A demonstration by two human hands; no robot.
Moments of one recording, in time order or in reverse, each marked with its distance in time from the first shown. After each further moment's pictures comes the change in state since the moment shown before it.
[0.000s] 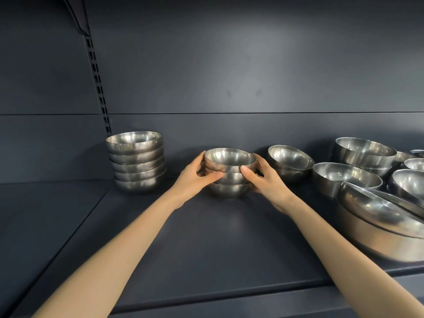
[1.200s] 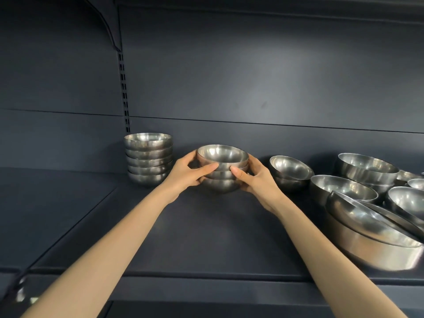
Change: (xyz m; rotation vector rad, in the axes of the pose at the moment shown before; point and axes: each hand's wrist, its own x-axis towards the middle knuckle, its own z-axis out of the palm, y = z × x) left_hand -0.032 0.045 0.002 -0.072 0.224 -0.068; right_hand -0.003 -0.018 0.006 0.235 -0.118 -0.047
